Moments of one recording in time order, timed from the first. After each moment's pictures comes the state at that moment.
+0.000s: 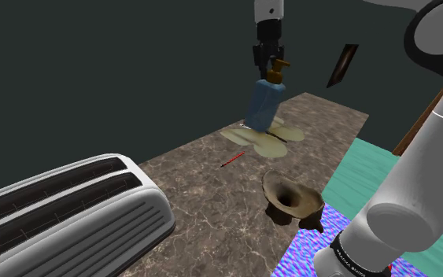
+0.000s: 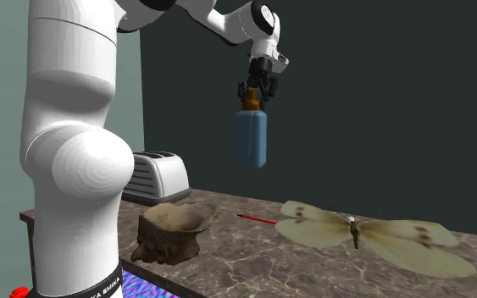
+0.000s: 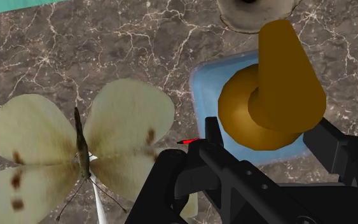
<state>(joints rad) -0.05 0.08 -0.05 -1.46 -0.04 1.18 -0.13</state>
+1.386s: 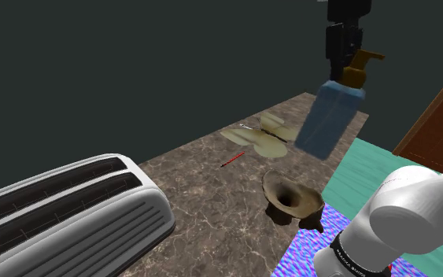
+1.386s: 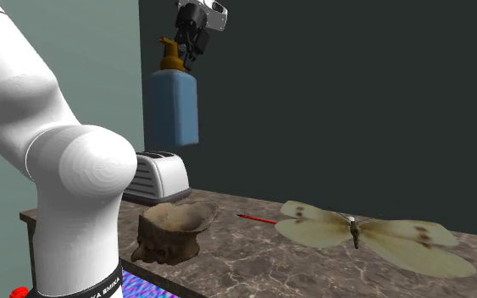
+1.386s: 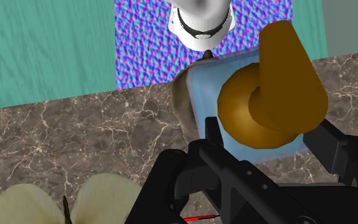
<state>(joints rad) 0.00 -0.58 0.04 -1.90 0.03 0.96 0.03</state>
